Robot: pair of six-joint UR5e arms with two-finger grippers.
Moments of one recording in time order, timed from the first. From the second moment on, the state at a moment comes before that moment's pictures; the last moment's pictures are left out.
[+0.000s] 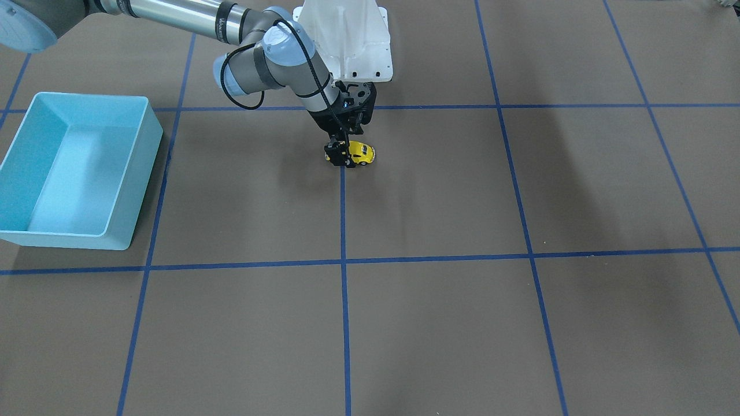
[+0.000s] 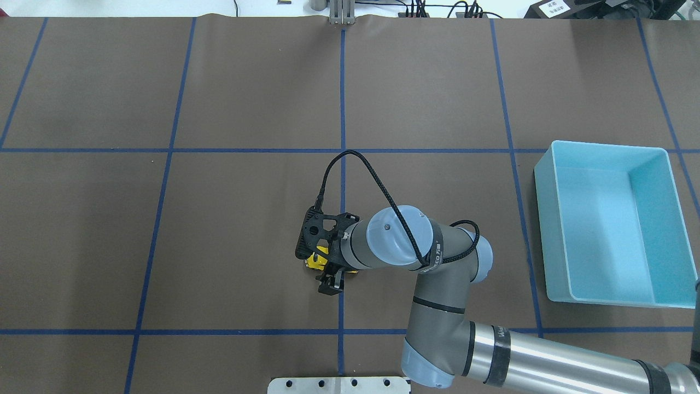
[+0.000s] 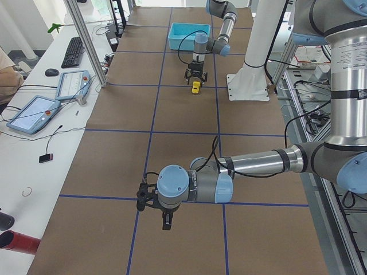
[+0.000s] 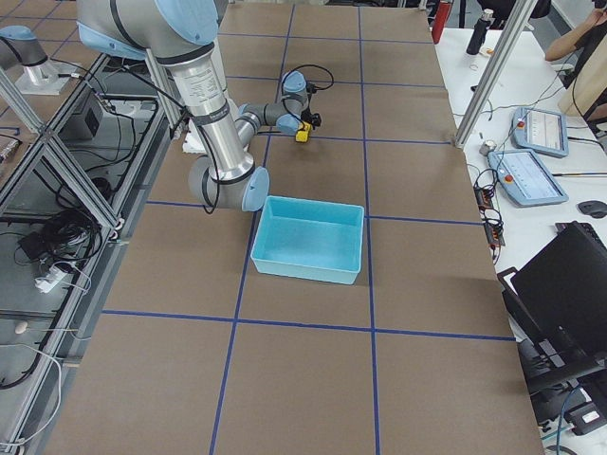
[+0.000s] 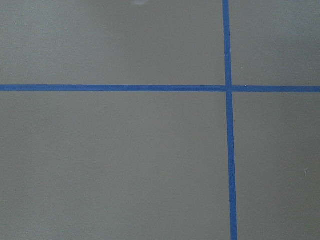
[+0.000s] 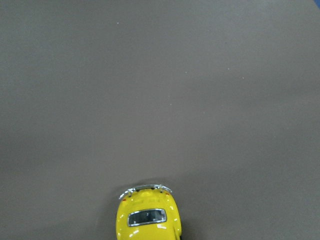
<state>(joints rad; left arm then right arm) -1.69 -1.45 -1.55 -1.79 -2.41 0.04 0.33 -0.93 1.54 -1.01 1.77 0.09</state>
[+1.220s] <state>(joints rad) -1.69 -1.44 -1.55 -1.79 -2.41 0.04 0.36 -0.93 1.66 -1.12 1.79 0.11</state>
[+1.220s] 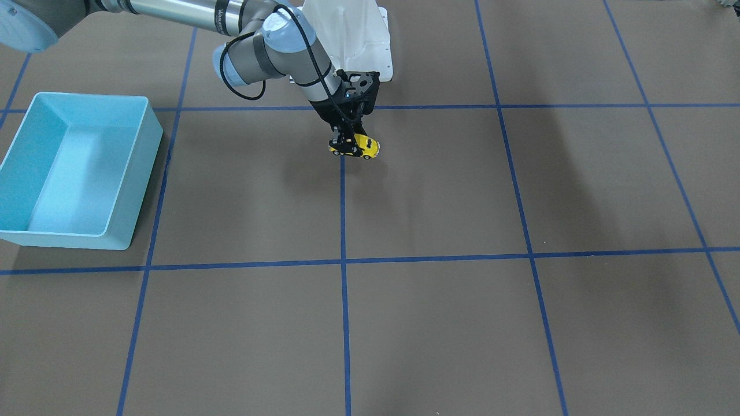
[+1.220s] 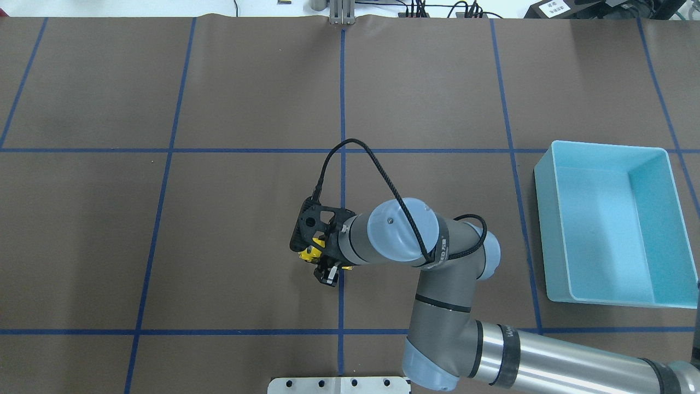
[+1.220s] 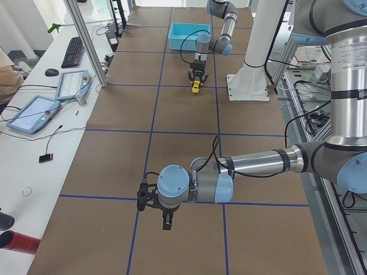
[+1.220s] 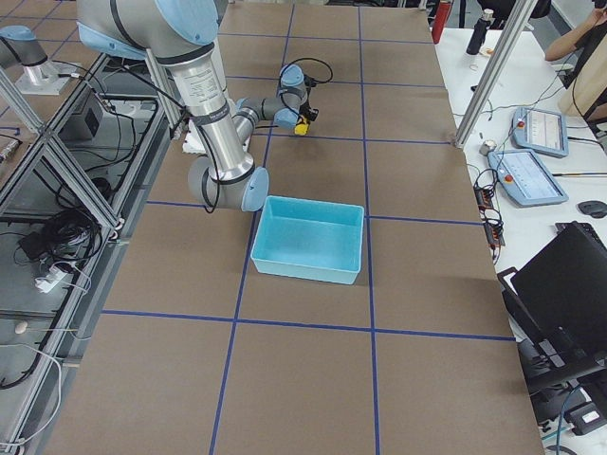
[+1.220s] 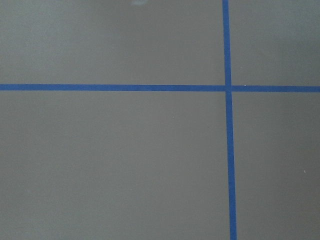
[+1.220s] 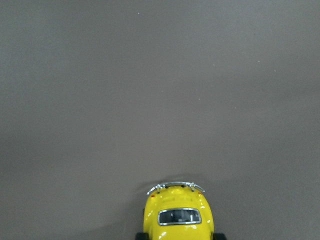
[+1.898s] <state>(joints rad) -1.69 -1.45 -1.56 -1.79 -2.41 0.04 0.78 -1.15 2.02 -1.39 2.16 -0.01</state>
